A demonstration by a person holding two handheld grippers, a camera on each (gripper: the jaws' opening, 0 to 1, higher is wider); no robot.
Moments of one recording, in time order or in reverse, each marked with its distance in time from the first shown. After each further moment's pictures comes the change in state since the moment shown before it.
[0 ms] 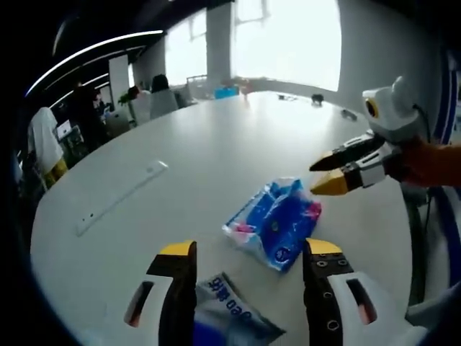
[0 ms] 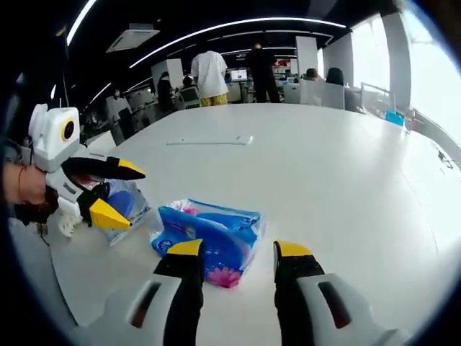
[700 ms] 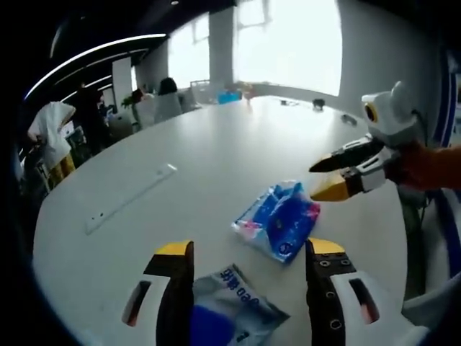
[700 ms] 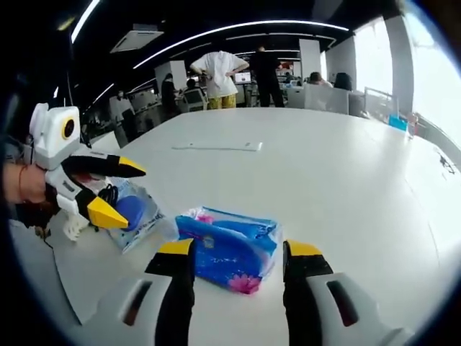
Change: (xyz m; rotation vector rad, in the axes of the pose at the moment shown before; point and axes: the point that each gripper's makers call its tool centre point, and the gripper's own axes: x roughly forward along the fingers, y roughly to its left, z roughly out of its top) left arm -0.027 0.010 0.002 -0.009 -0.025 0.007; right arm -0.004 0.021 0.012 -0.013 -0.015 0.012
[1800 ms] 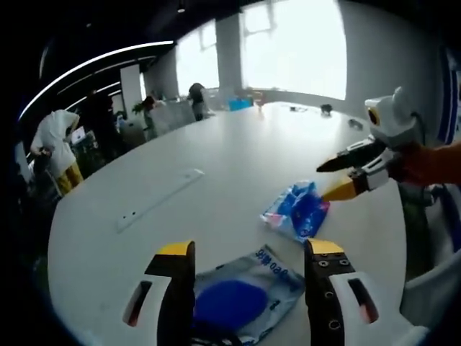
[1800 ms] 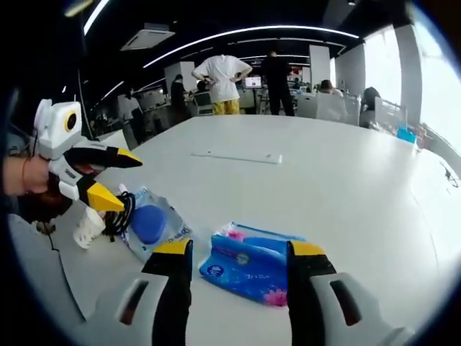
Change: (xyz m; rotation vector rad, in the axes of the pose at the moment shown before) left arm -0.063 0.042 -0.002 0.015 -0.030 0.067; right arm 0.004 0.048 0.023 -0.048 -0.020 0.040
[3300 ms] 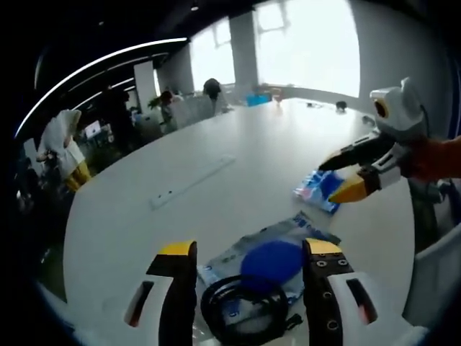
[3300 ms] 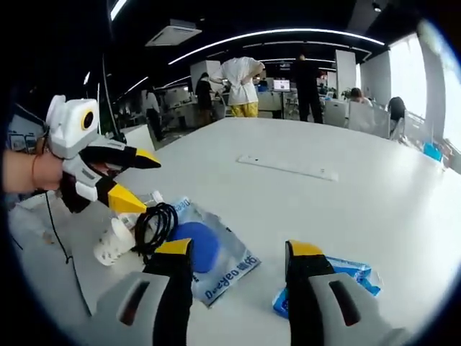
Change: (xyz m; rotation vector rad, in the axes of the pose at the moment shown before) left arm -0.054 0.061 -0.038 -0.014 0.026 0.085; right arm 0.040 0.100 0.024 -0.071 -0.003 0.135
